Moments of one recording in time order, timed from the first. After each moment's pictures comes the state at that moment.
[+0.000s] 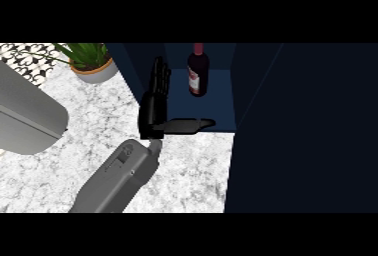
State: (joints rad) left arm -0.58 0.07 -0.46 -1.09 0.60 0.54 -0.48; right arm 0.28 -0.08 0.27 -2.51 -0.11 0.17 0.39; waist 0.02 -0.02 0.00
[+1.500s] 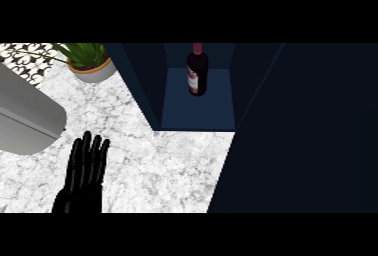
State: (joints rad) left arm 0.16 0.41 -0.58 -1.91 0.51 0.56 -0.50; right arm 0.26 -0.23 0.52 -2.52 -0.11 0.34 0.47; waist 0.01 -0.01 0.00
